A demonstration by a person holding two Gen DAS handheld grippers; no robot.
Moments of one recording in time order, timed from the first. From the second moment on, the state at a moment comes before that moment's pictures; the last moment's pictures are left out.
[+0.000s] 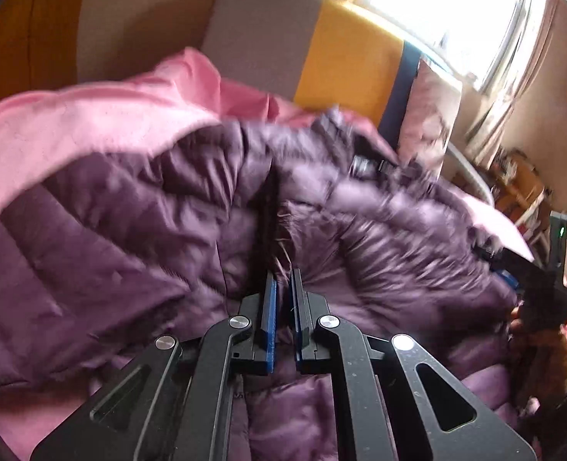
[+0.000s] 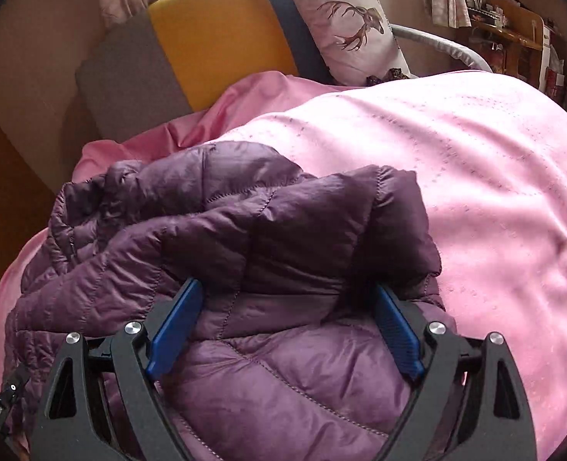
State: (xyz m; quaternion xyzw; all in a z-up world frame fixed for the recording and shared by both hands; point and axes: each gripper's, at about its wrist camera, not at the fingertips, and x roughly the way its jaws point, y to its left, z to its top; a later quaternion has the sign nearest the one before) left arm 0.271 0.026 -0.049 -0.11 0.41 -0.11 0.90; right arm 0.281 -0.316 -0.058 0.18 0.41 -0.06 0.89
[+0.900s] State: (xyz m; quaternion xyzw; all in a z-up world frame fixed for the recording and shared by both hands) left arm 0.315 -0.008 -0.069 -0.11 0.41 -0.12 0.90; right arm 0.286 -0.289 -0.067 0.08 0.42 -0.10 0.90
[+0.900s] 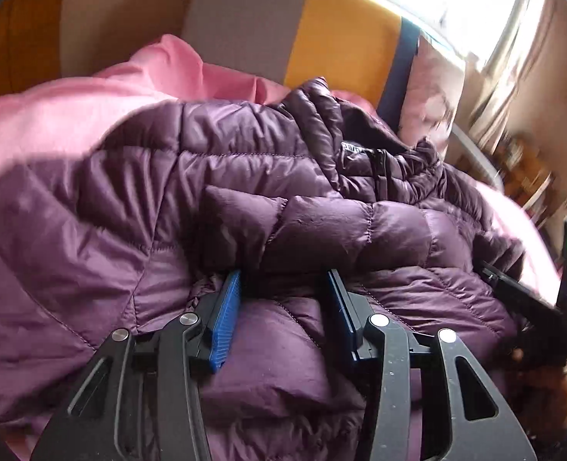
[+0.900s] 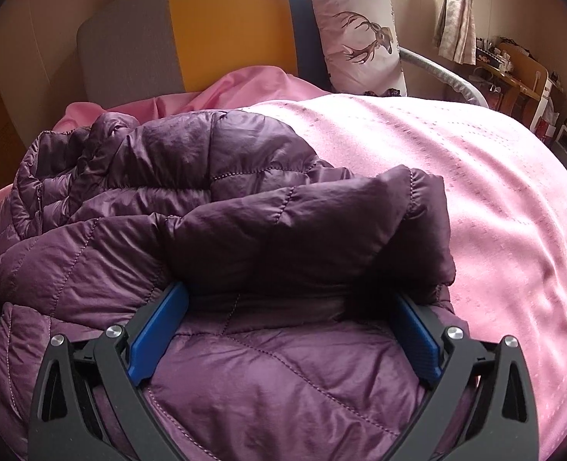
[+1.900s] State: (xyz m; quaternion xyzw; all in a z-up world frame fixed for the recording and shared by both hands) left arm 0.049 0.329 -0.072 -0.48 0.27 0.23 0.80; right arm 0.131 -0.162 -0.035 0.02 0.38 0.10 0.92
